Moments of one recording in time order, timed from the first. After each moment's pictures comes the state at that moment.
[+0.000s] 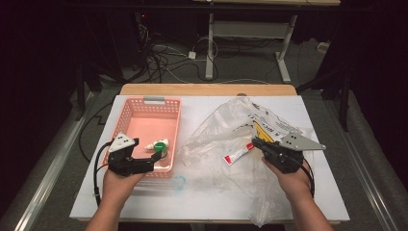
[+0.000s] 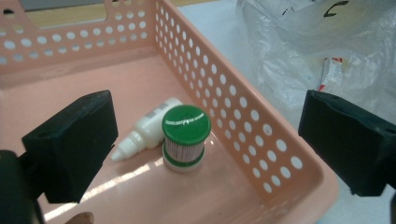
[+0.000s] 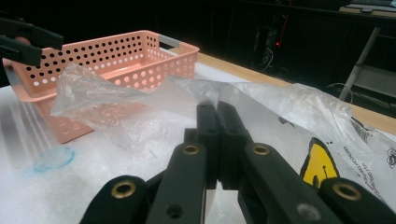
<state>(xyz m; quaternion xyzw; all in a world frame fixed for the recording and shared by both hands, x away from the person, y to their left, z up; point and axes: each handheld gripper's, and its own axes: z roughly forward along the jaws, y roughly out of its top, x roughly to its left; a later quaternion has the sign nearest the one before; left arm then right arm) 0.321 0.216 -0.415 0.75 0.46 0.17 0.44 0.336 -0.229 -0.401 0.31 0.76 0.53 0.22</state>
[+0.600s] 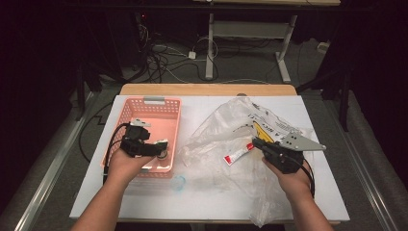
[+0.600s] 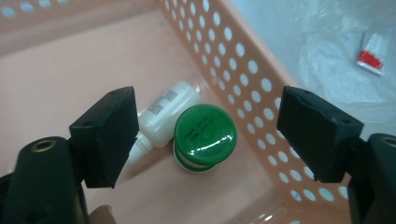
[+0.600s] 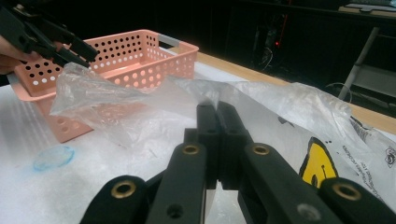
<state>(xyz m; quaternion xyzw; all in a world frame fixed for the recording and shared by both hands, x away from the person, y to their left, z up) 0.380 0.202 -0.417 0.81 0.49 0.08 0.31 0.335 -0.230 -0.401 0.31 0.76 0.53 0.22</state>
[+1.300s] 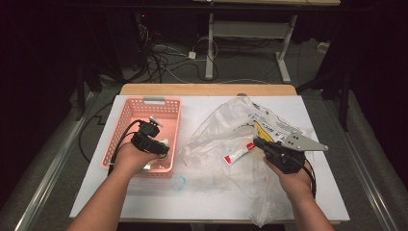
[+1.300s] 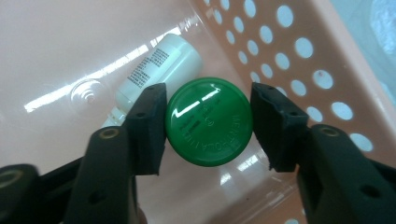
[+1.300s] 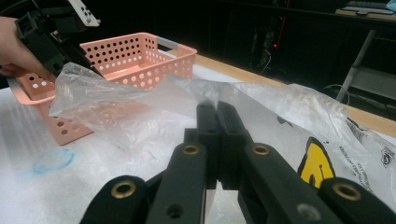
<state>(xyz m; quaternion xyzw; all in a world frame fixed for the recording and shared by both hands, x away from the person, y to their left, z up) 0.406 0.182 -0.432 0.85 0.48 0.02 0.20 0.333 -0.232 -0.399 0.31 0.76 0.53 0.22</state>
